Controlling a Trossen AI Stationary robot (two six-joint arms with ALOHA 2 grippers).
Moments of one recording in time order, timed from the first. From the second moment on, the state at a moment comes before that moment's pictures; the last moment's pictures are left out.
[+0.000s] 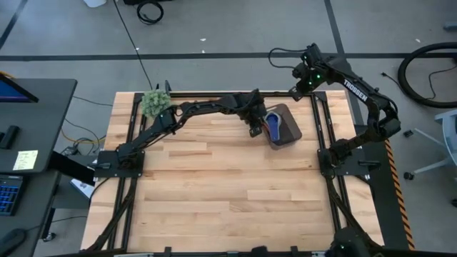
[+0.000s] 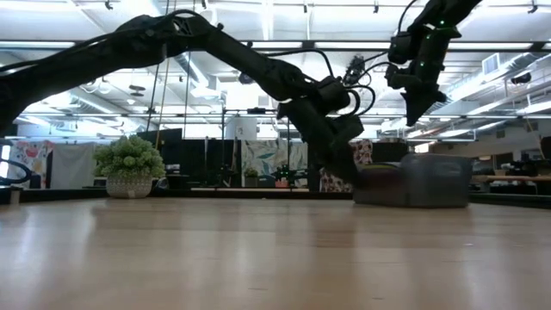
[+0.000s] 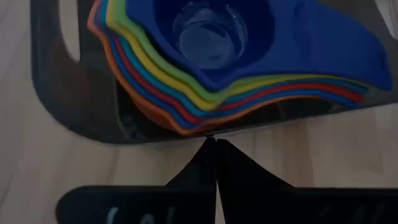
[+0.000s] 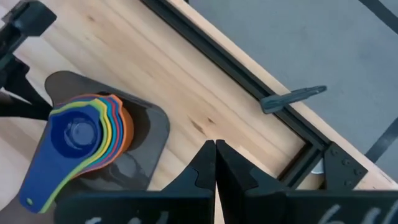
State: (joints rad) left arm 0.36 2.54 2.19 -0.54 0.29 0.08; right arm -1.06 1.39 1.30 -1.06 -0.09 -0.18
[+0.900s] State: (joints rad) left arm 0.41 2.53 2.19 -0.40 0.28 0.06; right arm -0.98 1.39 1.23 -1.38 -0.30 -0.34
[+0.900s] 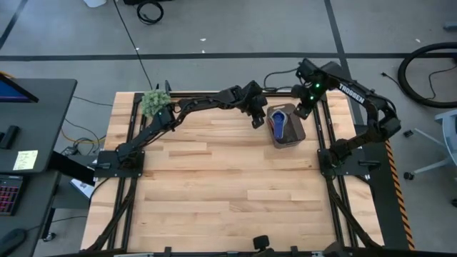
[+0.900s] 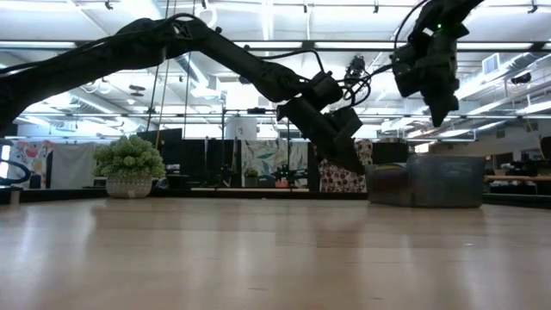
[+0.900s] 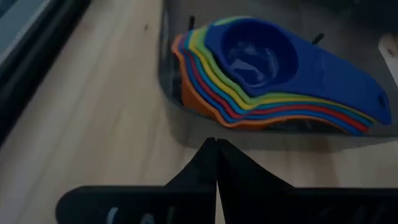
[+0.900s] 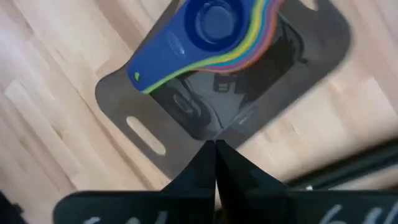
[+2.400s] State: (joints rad) left arm 0.45 2.43 2.19 -0.52 0.26 0.12; right arm -0.99 1.39 0.83 -0.62 0.17 -0.31
